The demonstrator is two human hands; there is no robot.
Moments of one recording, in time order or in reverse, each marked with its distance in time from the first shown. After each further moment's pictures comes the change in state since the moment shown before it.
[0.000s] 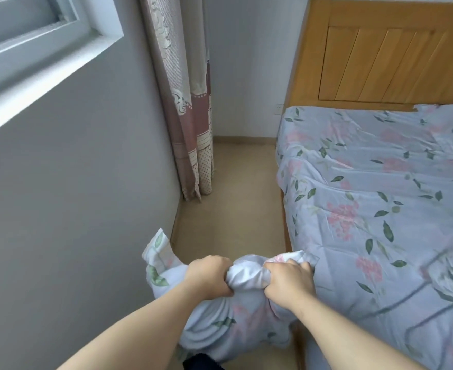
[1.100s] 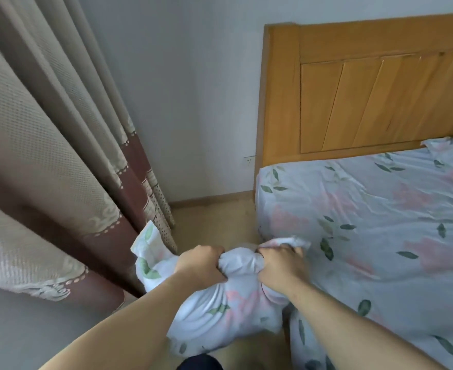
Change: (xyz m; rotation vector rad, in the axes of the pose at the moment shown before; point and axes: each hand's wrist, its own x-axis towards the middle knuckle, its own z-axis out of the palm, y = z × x) left_hand 0.584 0.006 -0.327 0.050 0.069 0.046; right_hand 0.577 0.152 -0.245 0.127 0.150 0.107
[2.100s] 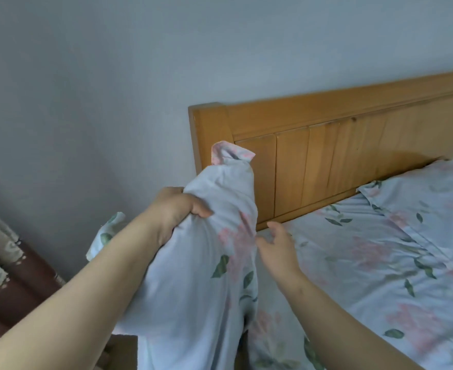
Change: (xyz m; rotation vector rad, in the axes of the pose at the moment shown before) left_hand 0.234 0.114 -0.280 -1.041 0.072 0.059; right_hand 0.226 0.085 -0.174 1.068 0.443 0.428
